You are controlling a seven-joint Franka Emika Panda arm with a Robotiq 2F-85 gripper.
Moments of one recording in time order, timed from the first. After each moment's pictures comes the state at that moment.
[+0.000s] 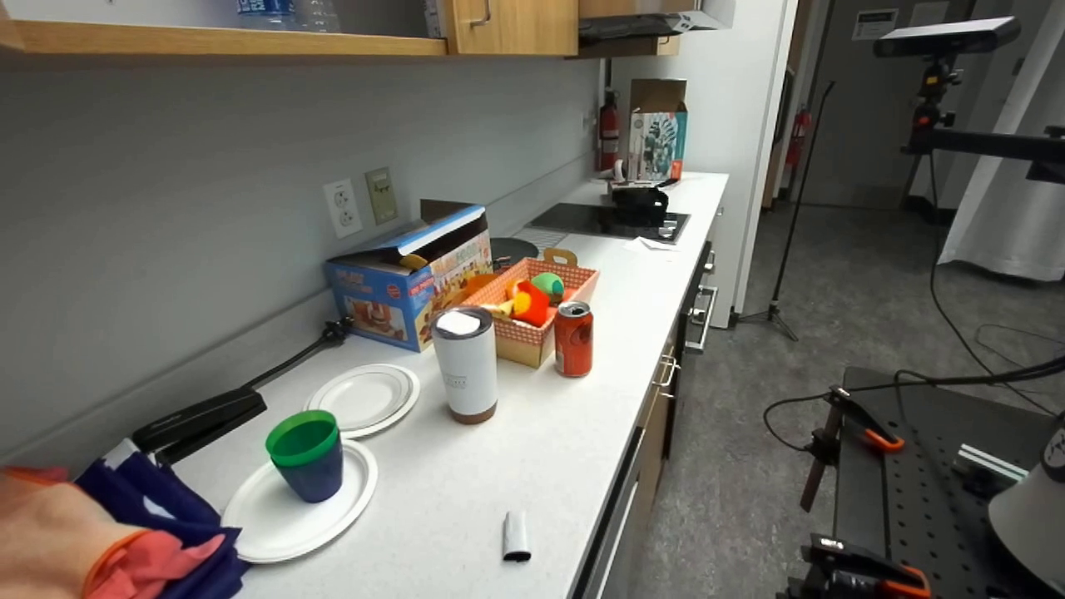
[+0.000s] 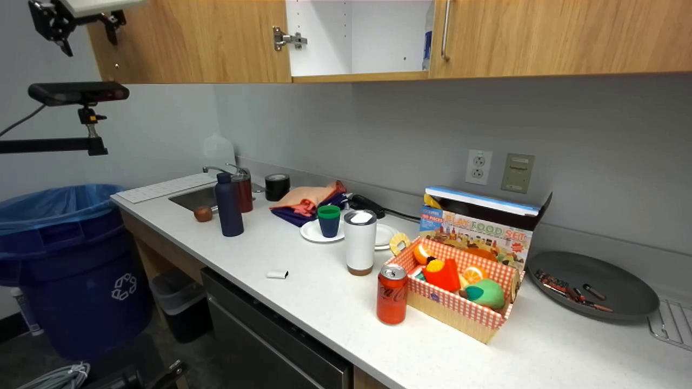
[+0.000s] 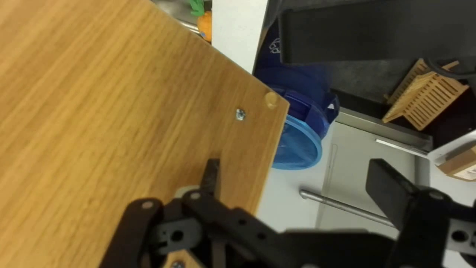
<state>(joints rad) 0.77 -0.36 0.20 -2.06 0.56 2.36 -1.23</state>
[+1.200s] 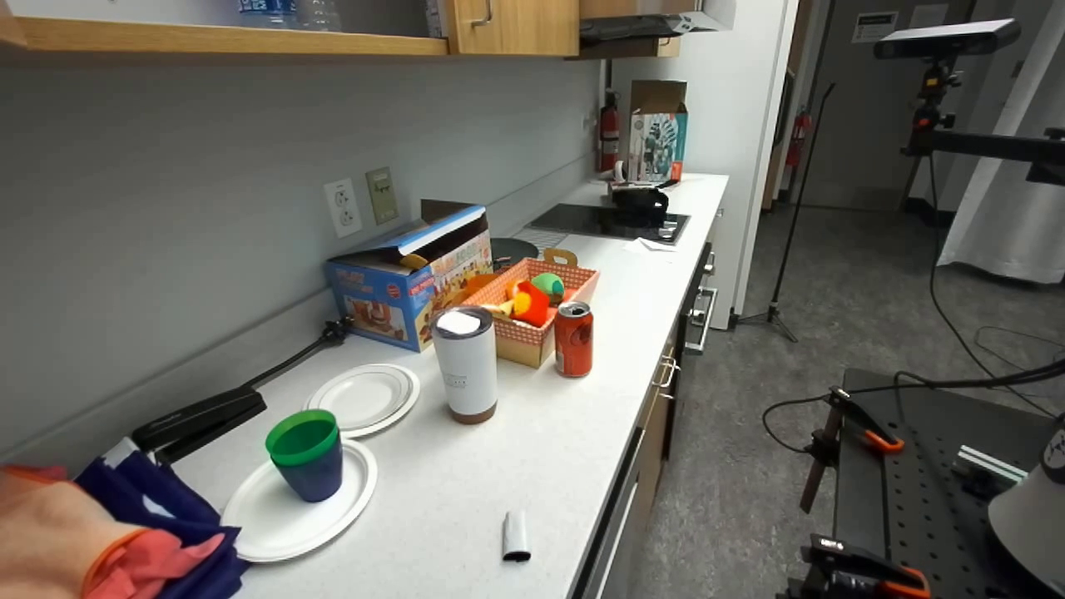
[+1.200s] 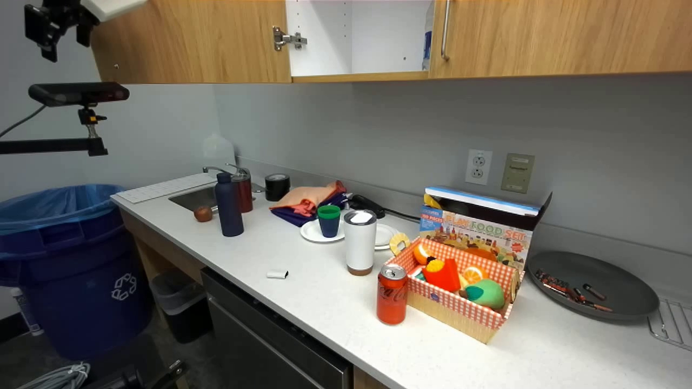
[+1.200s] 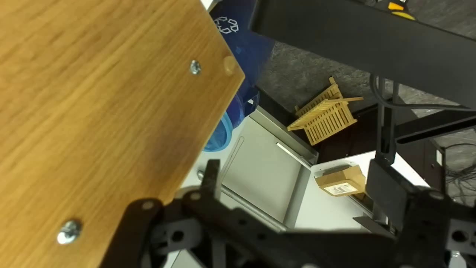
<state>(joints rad) 0.78 -0.34 0.17 -2.01 0.66 2.11 -1.69</state>
